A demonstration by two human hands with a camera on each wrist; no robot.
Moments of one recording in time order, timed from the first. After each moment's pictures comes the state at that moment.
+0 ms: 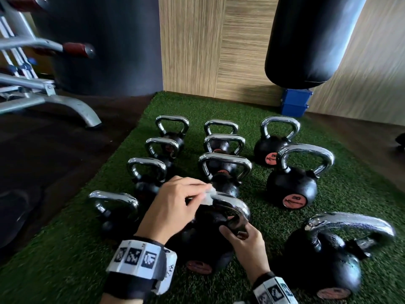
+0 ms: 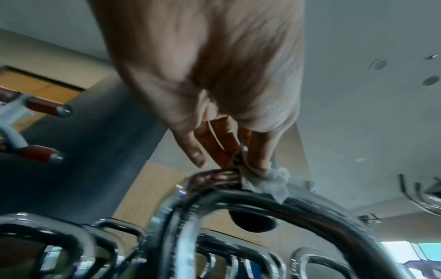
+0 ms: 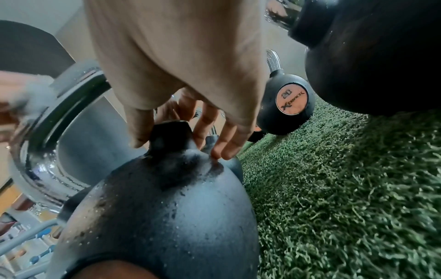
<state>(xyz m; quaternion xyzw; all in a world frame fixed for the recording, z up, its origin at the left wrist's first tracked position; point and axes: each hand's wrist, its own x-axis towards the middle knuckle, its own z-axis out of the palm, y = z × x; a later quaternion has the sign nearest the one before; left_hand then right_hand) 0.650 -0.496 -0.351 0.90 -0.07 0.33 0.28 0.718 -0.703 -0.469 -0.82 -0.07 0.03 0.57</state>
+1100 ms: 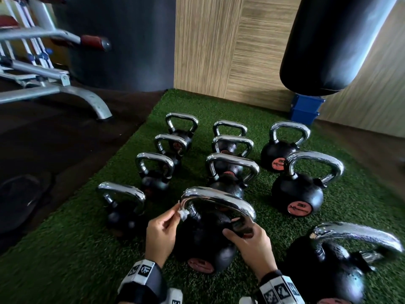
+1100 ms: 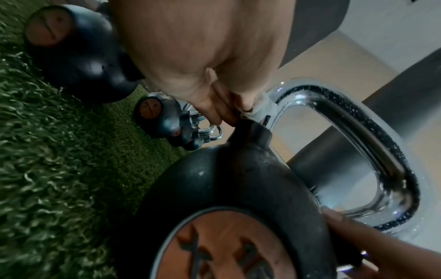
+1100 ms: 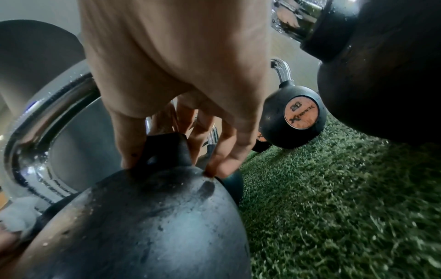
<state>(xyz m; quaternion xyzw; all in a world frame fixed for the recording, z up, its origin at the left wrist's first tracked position) 0.642 -0.482 -0.489 0.71 0.16 0.37 0.58 0.727 -0.709 -0.457 -0.86 -0.09 0.03 0.50</state>
